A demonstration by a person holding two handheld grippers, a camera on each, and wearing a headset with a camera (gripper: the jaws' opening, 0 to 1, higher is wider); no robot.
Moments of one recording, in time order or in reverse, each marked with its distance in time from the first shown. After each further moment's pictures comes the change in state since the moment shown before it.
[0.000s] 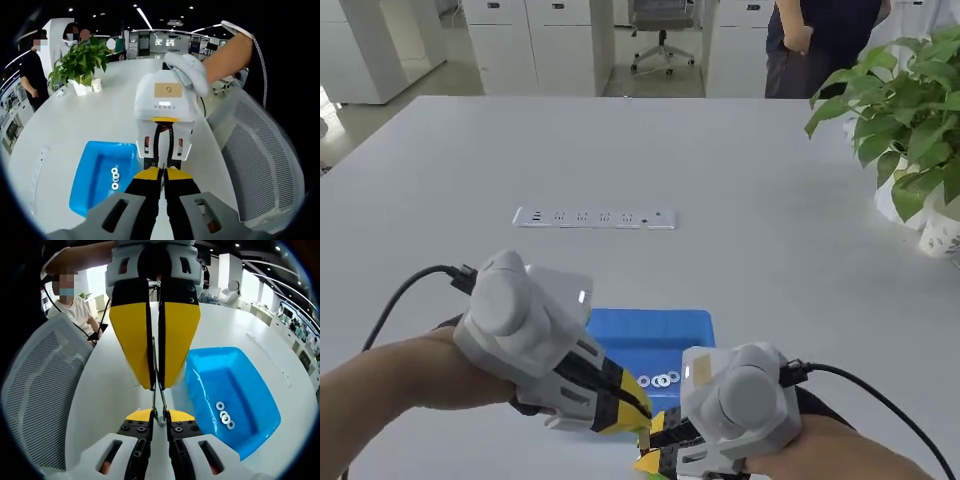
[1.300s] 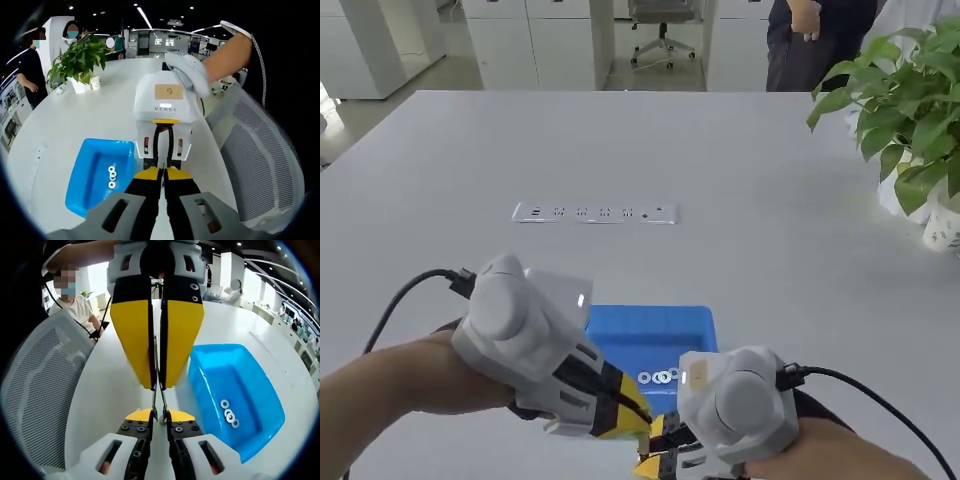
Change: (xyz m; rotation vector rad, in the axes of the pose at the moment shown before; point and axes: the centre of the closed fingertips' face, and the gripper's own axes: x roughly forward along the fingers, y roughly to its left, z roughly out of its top) left arm 0.003 -0.003 -0.003 -0.010 0.002 -0.014; right arm 0.004 0.004 -0.005 -0.004 0.012 0.014
